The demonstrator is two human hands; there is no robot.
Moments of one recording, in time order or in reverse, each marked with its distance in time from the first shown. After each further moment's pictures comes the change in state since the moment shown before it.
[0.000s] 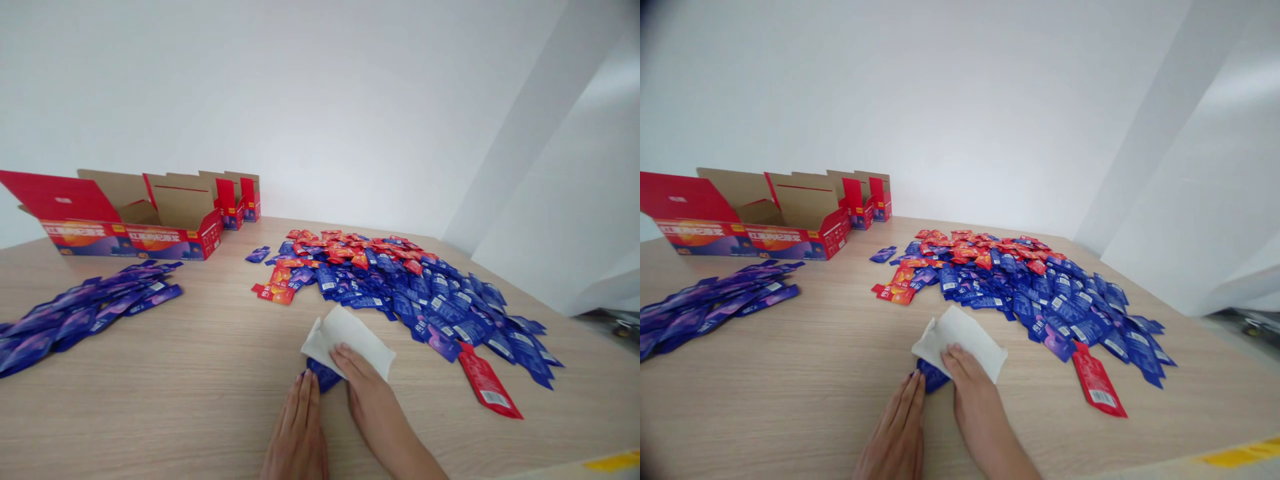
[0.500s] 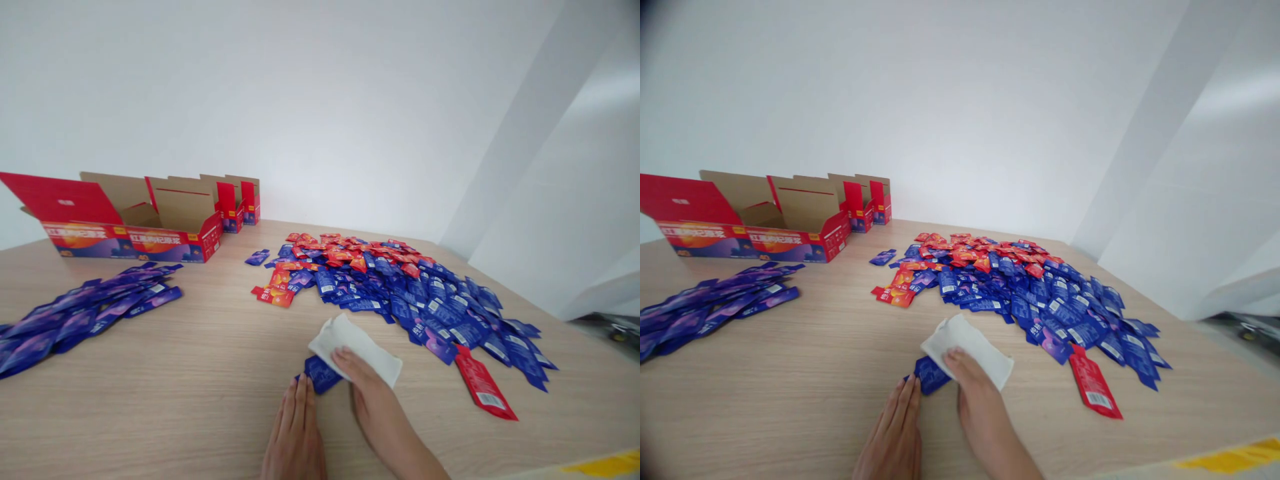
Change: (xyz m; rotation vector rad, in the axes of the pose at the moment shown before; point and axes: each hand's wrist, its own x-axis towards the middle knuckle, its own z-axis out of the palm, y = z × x) left_hand -0.006 0.002 0.010 0.044 -0.038 -0.022; right_hand -0.002 0.008 -0.008 0.052 0.070 0.024
